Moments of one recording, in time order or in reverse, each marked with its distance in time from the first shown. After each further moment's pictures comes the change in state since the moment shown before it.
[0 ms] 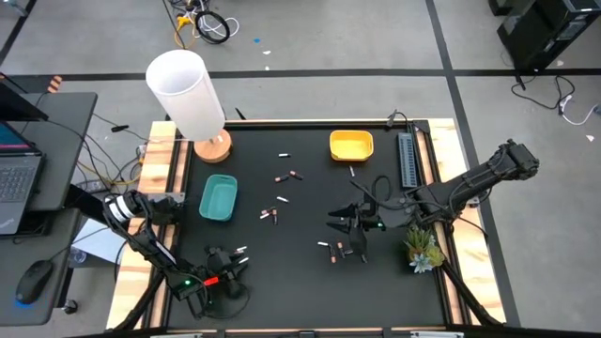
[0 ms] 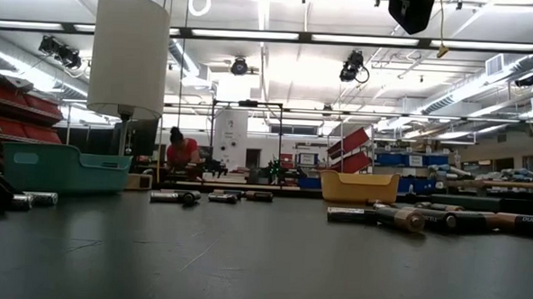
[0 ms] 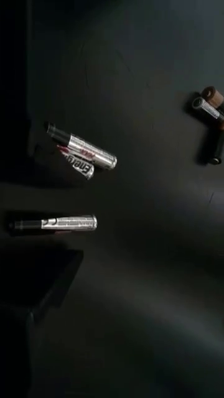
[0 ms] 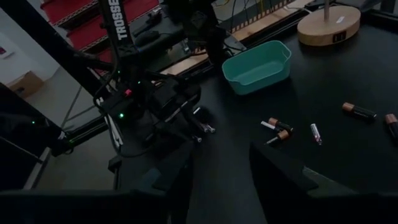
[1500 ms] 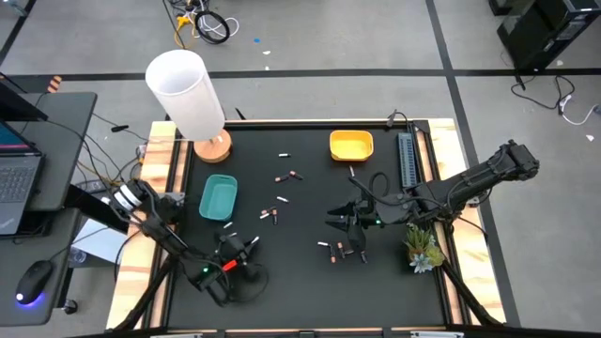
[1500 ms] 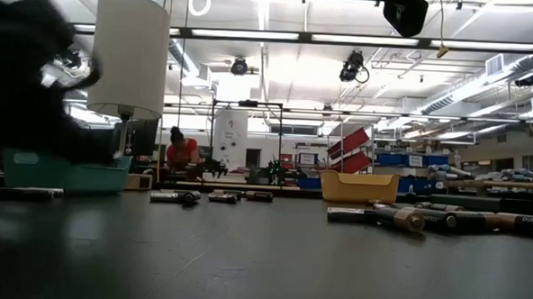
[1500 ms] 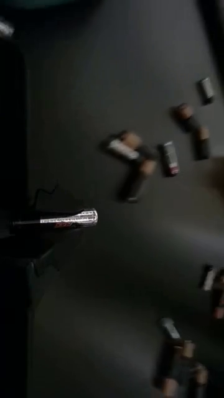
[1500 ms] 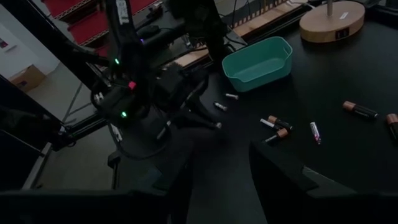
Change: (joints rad) left arm 0.219 -0.074 0.098 -0.158 -0.104 0.114; right arm -0.038 0.000 0.000 -0.007 -0.054 -0.019
